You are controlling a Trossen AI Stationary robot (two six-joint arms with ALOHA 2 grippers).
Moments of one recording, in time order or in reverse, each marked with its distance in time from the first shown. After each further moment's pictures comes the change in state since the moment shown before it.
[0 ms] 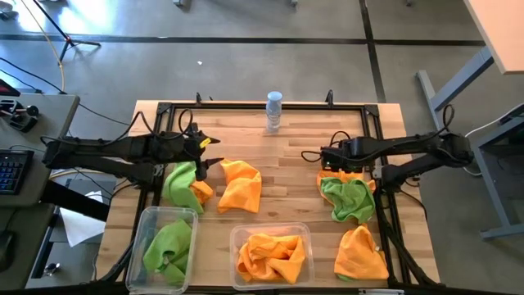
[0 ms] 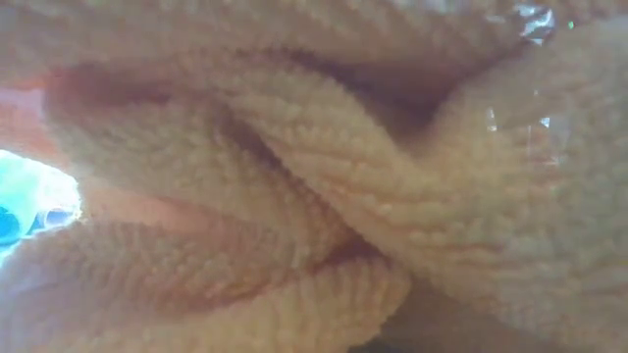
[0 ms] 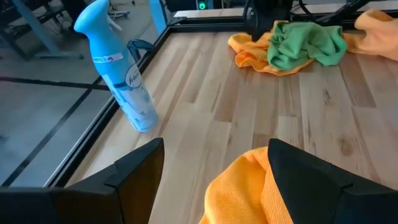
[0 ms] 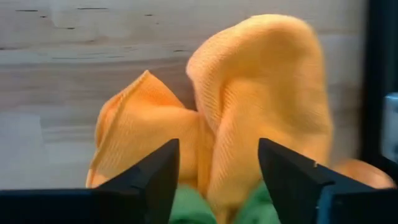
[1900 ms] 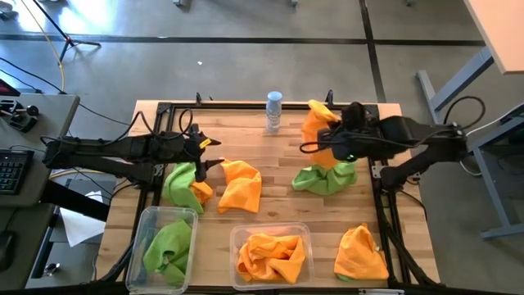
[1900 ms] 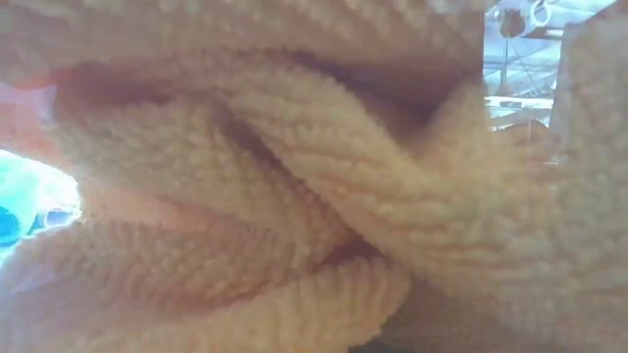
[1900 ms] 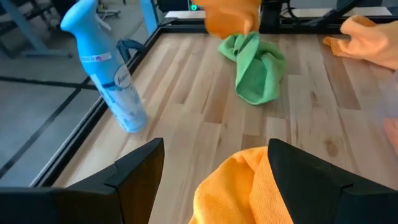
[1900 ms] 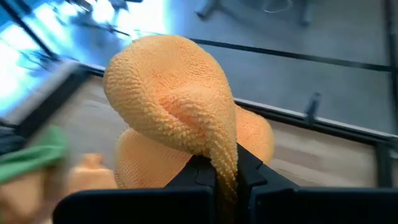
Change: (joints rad) left arm -0.001 0.000 -0.001 0.006 0.036 -0.018; right arm 0.329 0.079 0.949 -0.367 0.692 -0.299
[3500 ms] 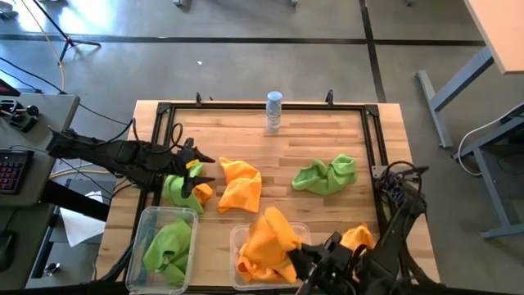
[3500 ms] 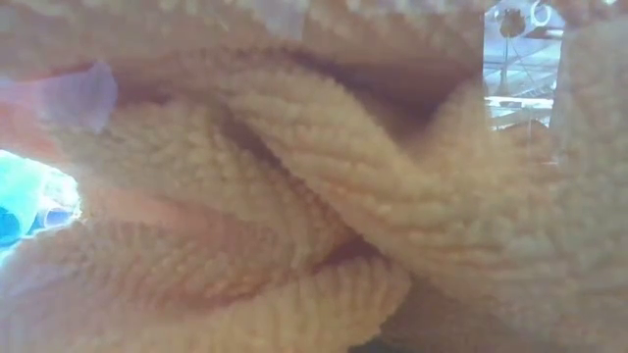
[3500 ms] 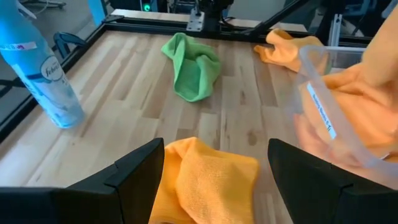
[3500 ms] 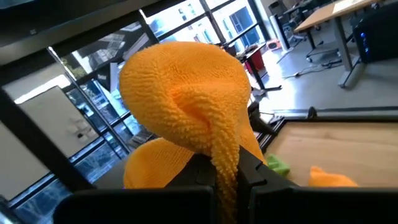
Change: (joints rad) left arm -0.239 -0.097 0.000 -0.093 -0.010 -0.191; right arm 0.723 0.755 0.564 1.505 0.681 -0.857
